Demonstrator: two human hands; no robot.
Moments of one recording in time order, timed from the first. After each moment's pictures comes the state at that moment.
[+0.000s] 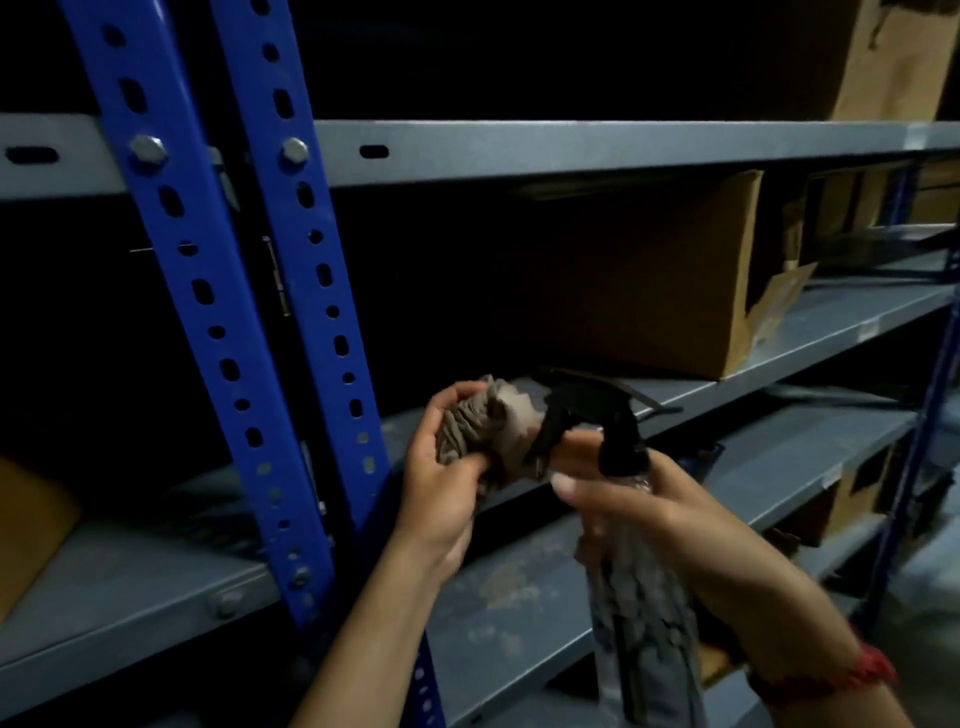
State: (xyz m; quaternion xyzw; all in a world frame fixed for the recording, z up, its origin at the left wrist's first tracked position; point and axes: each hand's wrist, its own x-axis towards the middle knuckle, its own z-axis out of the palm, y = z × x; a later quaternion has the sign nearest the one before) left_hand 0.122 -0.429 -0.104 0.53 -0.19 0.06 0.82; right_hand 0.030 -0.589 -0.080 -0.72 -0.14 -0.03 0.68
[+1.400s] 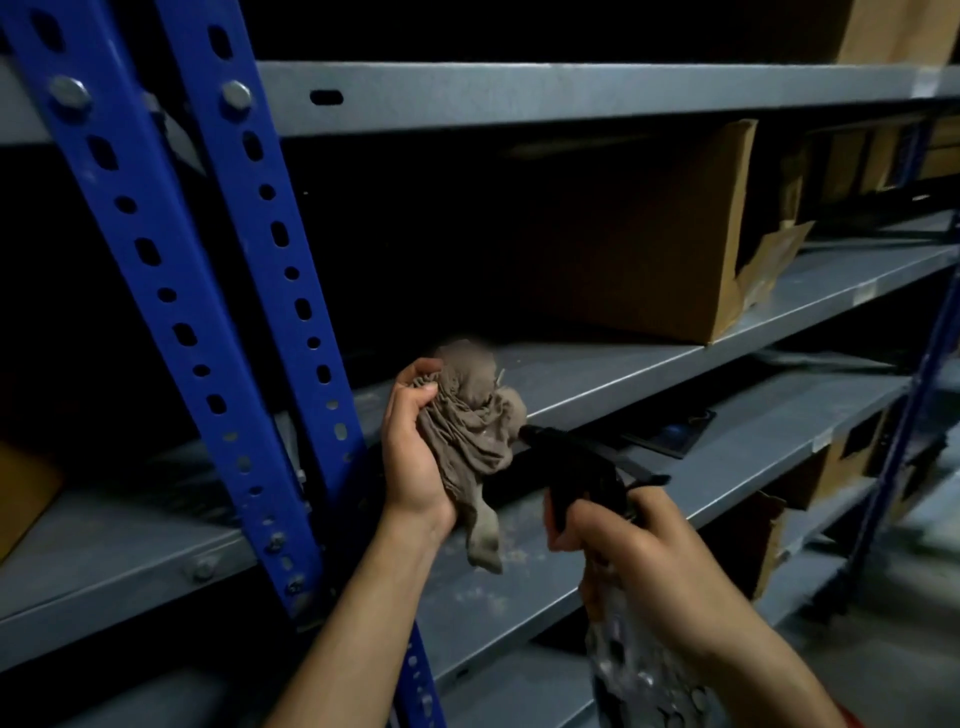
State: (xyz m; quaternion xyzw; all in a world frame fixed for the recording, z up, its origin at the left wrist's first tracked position) left_hand 0.134 -0.442 -0.116 0.41 -0.16 0.08 0.89; right_hand 0.002 -0.579 -0.116 -0.72 0.03 -0.04 0.70
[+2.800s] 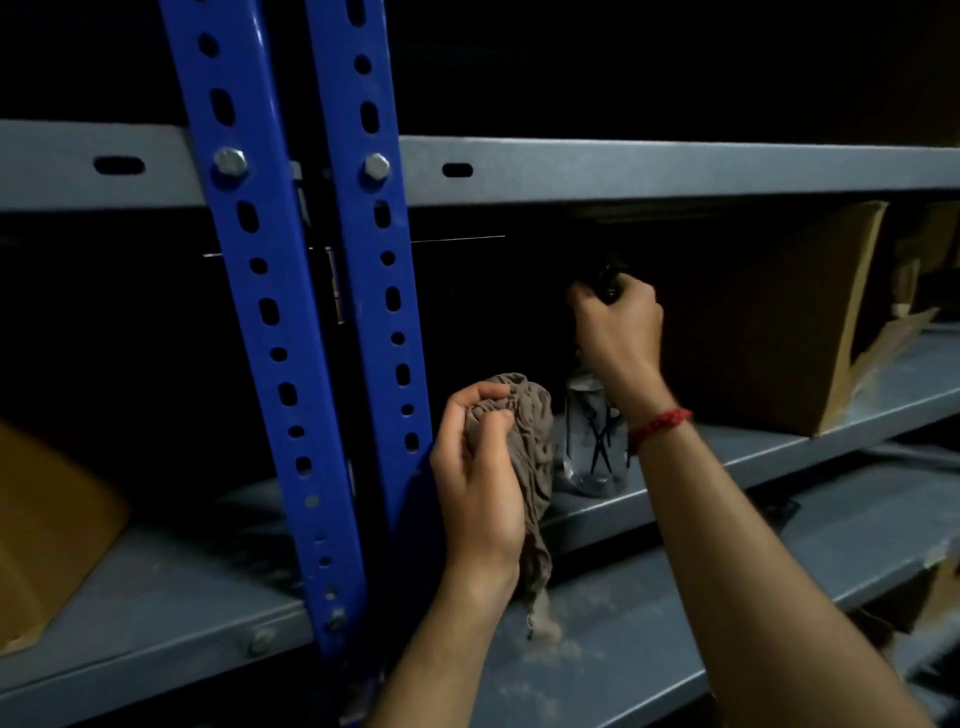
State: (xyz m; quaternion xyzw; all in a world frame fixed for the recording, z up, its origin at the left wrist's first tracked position) left_hand 0.136 -0.434 -0.077 0.55 -0.13 0.31 0.76; right_hand 0.224 -0.556 0.004 -0.71 -0.01 -0.41 0.58
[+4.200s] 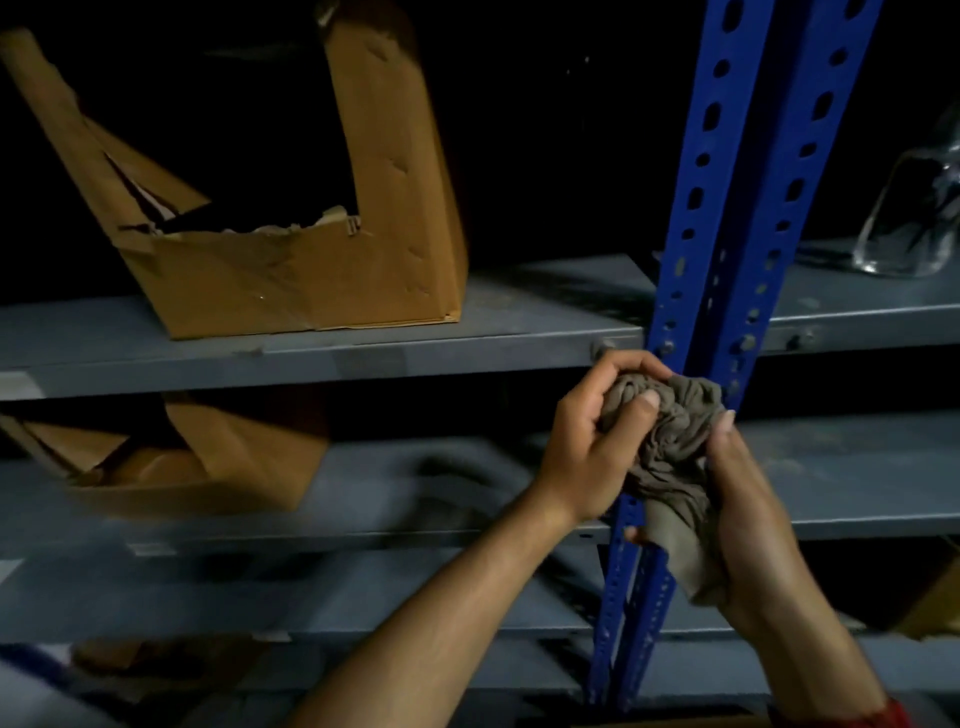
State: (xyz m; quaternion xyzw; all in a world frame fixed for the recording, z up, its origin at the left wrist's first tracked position) left_hand 0.018 -0.243 -0.190 0.67 -0.24 0.19 0.67; right_hand -0.009 -0.374 -0.207 -0.50 -0.11 0.06 0.86
